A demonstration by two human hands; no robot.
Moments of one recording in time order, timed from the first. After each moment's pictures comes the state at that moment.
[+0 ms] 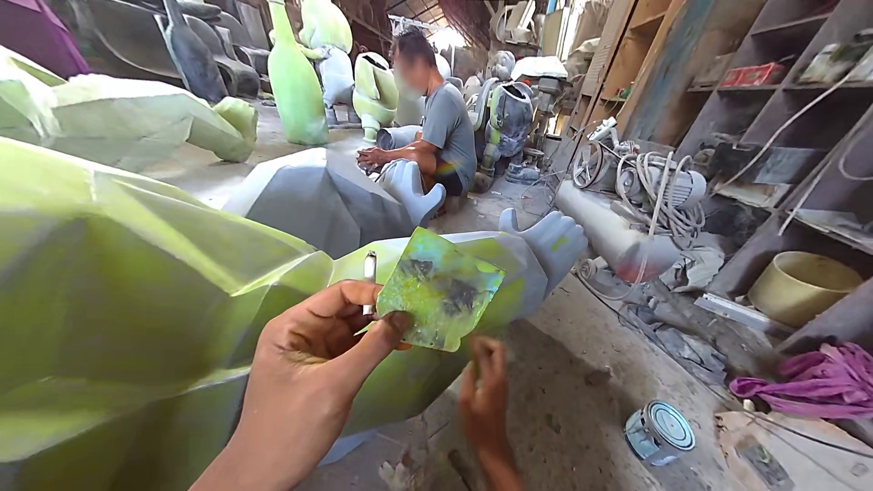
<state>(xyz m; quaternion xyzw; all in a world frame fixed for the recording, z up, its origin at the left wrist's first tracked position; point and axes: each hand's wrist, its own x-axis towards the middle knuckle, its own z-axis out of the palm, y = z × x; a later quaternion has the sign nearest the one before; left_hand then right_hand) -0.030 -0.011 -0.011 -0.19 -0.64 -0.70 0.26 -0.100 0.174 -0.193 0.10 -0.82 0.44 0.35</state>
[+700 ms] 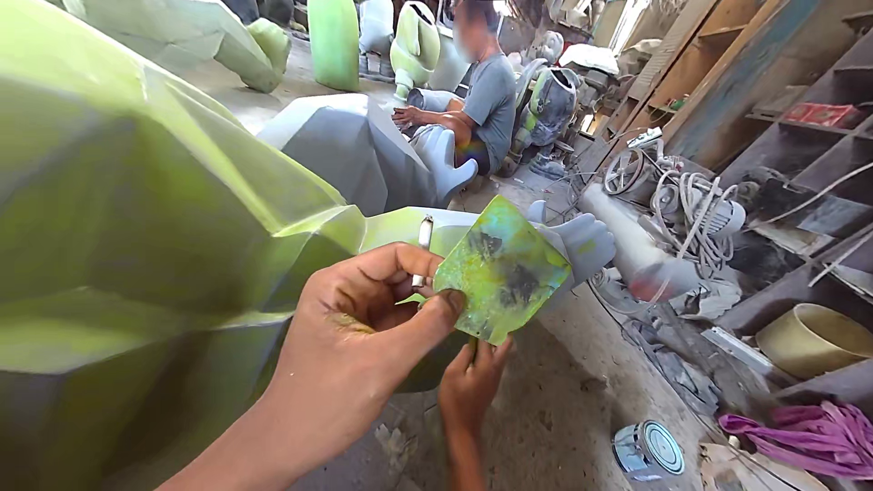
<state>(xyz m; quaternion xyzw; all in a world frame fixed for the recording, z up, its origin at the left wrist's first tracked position) -0.024 -0.029 -0.007 -0.18 -0.63 -0.71 0.26 -0.100 0.104 -0.198 -0.03 -0.83 0.40 0.37</state>
